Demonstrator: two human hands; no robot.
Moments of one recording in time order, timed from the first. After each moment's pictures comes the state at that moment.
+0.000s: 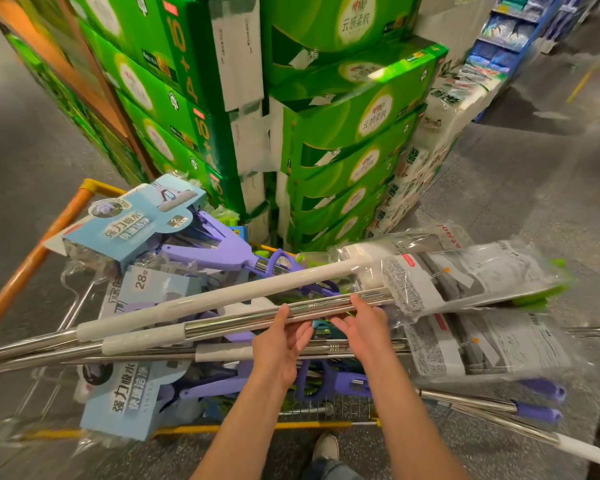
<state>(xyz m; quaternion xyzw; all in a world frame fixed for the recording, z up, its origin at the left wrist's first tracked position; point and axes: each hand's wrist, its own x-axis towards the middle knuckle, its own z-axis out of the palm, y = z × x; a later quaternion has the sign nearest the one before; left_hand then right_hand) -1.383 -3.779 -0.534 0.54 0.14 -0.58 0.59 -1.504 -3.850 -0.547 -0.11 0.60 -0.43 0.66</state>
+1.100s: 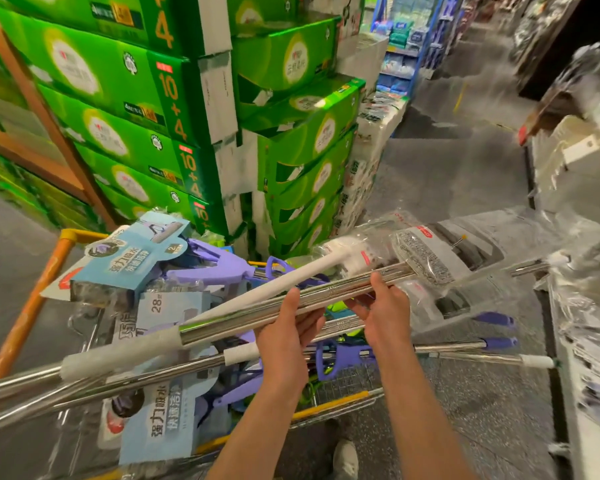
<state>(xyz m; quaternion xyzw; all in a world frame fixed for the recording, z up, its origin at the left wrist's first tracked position) -1.350 -3.706 -0.455 0.47 -0.05 -0.61 0.63 -1.479 -3.762 -0.464 -0.13 0.57 -0.62 0.53</state>
